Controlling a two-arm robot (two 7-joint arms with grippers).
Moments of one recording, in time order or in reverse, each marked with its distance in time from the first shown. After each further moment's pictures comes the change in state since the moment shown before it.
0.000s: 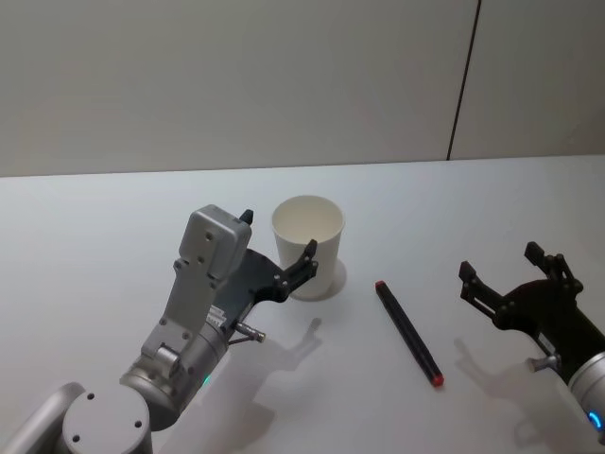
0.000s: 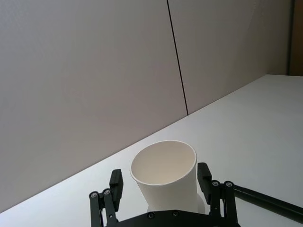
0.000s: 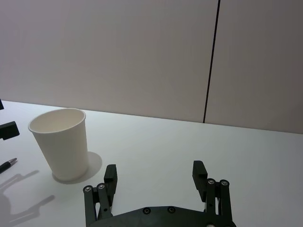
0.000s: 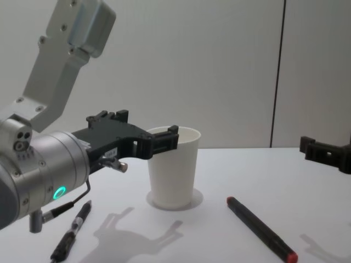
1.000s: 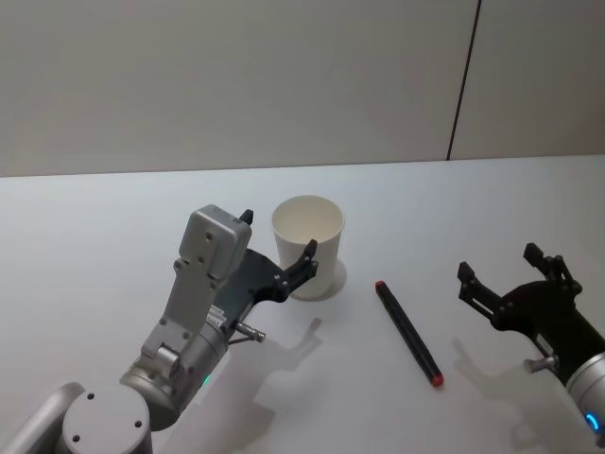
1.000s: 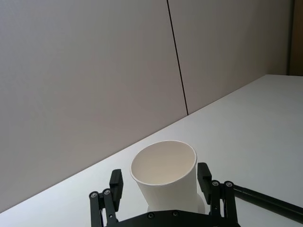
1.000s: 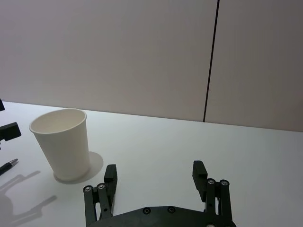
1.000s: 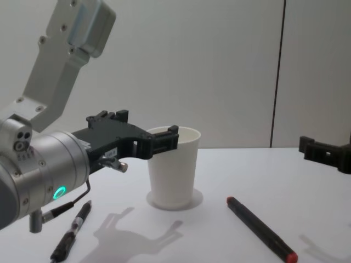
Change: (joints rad) left arm 0.000 0.000 0.000 0.000 0.000 0.000 0.000; right arm -0.007 -0.005 -0.003 -0.012 -0.001 0.010 -0.013
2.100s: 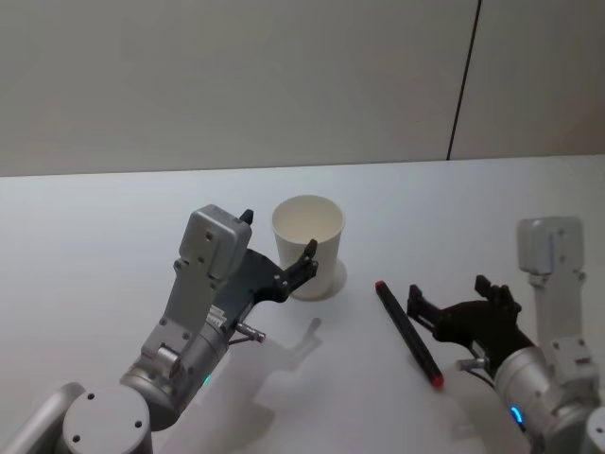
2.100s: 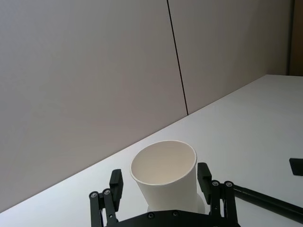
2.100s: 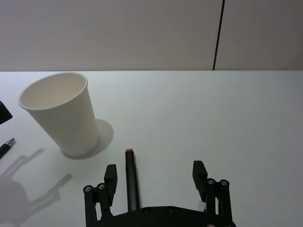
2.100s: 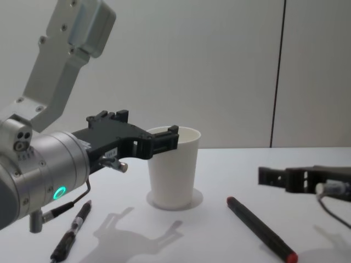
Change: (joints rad) left arm 0.000 0.000 0.000 0.000 0.000 0.000 0.000; right arm 0.058 -0.172 -0.075 -0.030 -0.046 0.365 -0.169
